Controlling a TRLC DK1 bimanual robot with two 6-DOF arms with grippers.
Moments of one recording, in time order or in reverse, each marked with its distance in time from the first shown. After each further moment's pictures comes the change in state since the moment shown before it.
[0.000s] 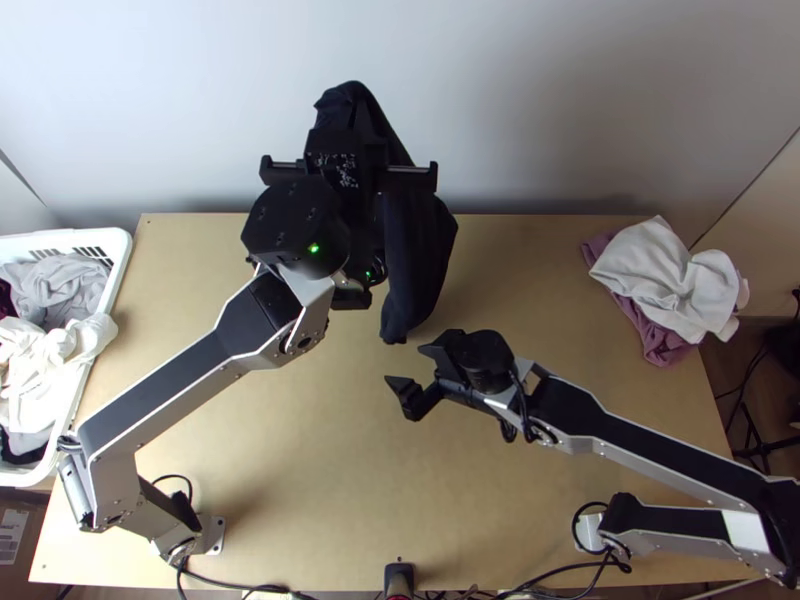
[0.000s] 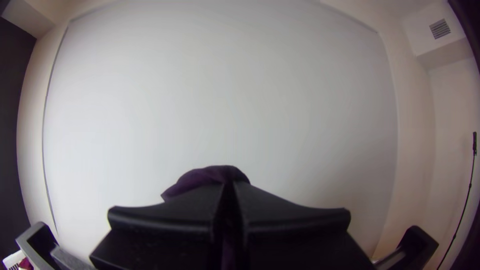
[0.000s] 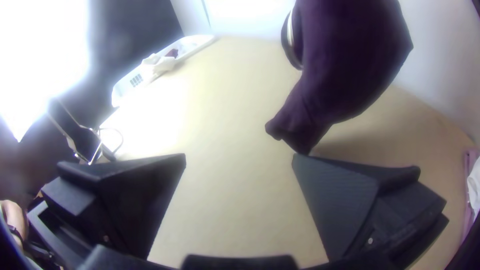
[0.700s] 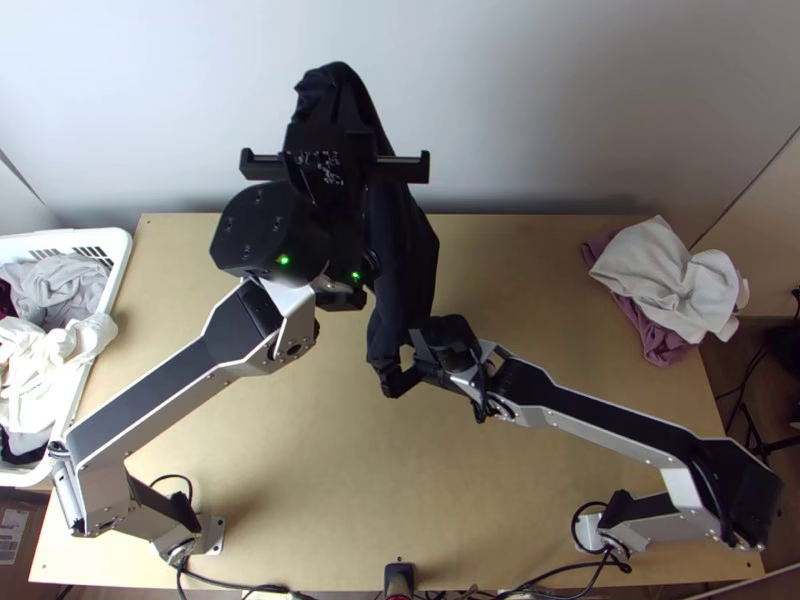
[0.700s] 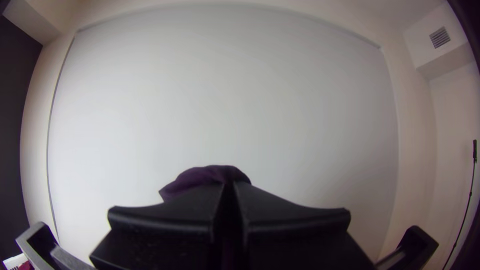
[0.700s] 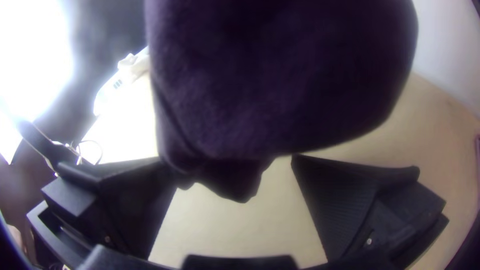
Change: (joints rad) left arm -0.012 -0.024 0.004 0.094 -0.008 0.090; right arm -0.043 0.223 0.064 0.108 0.000 0.055
